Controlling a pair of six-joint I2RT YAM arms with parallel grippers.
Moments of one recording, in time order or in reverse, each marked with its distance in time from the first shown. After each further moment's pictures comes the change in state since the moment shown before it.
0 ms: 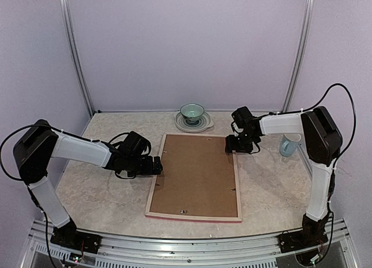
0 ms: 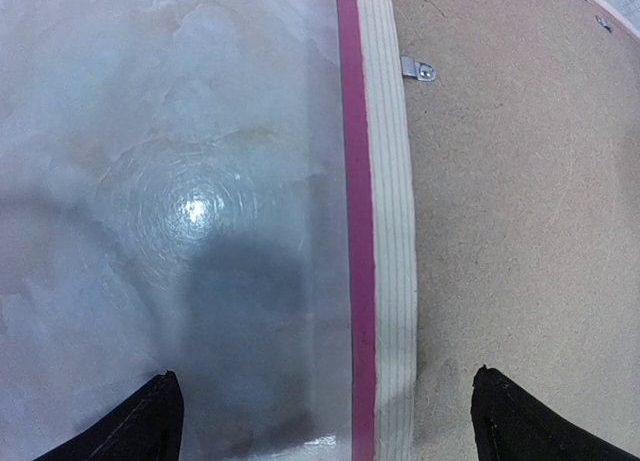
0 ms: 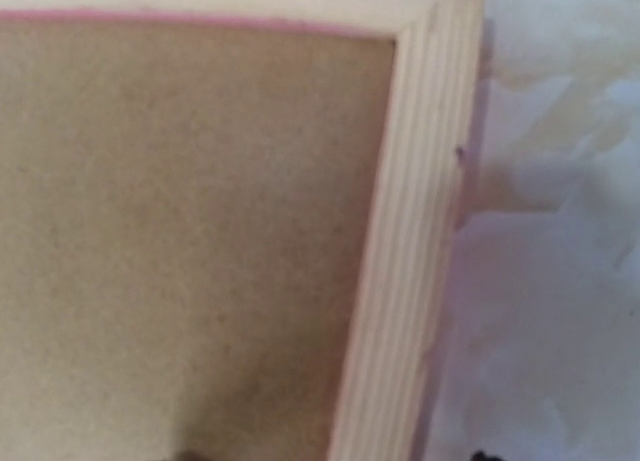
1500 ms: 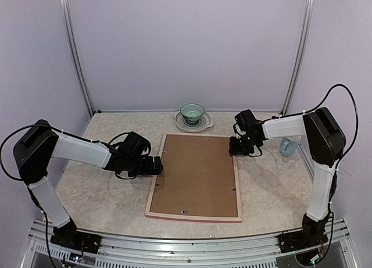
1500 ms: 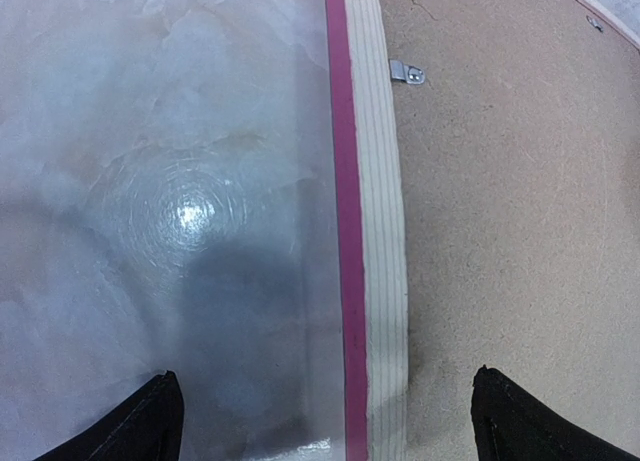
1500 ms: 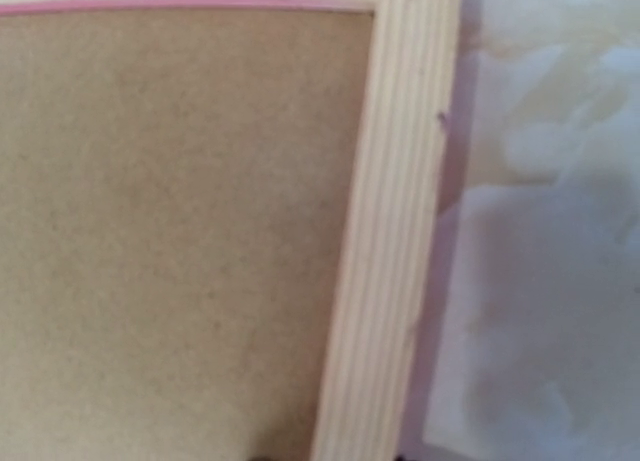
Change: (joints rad) left arm 0.000 0.001 -0.010 0.028 0.007 -0.004; right arm -0.010 -0.031 -0.095 0.101 -0.032 0.029
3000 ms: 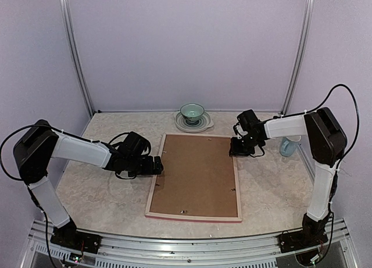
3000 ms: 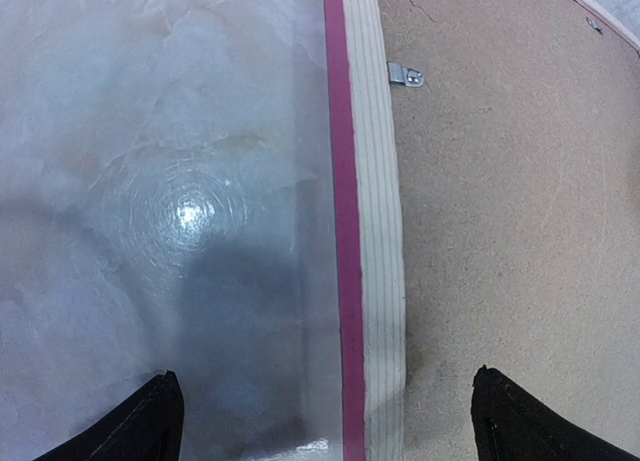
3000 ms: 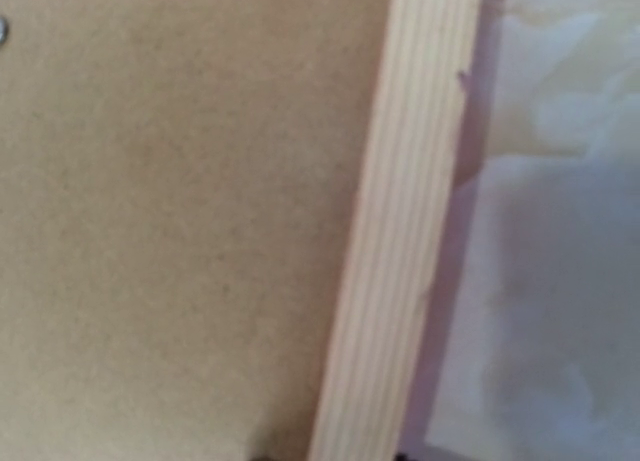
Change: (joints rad) left arm 0.000 0.000 0.000 0.001 0.000 -0.005; right arm -0.011 -0.007 -0.007 -0.018 -0.084 -0.034
